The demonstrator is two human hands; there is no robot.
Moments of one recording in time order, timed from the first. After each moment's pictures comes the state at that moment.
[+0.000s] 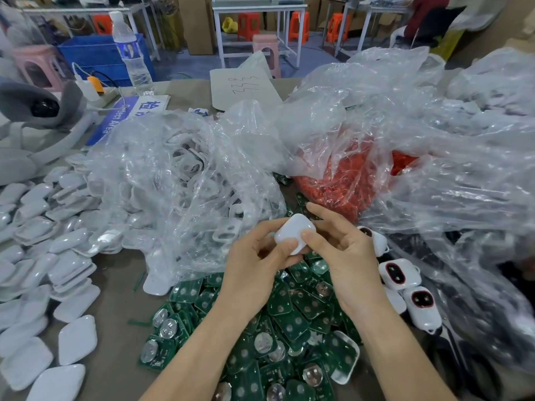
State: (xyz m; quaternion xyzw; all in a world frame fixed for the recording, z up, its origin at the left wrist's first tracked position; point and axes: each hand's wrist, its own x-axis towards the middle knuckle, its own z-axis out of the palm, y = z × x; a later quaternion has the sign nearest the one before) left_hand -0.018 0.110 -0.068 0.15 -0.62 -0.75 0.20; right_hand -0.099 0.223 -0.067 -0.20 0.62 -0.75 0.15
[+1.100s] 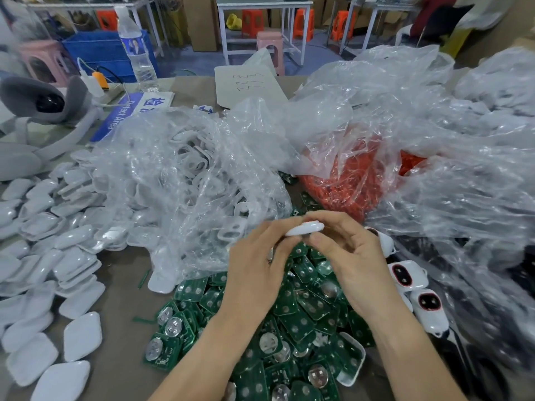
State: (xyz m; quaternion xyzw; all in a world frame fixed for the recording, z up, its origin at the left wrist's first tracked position) left_hand -0.016 0.107 -0.070 0.09 -0.84 -0.37 0.38; right_hand -0.102 0.229 -0.067 -0.27 0.60 -0.72 0.19
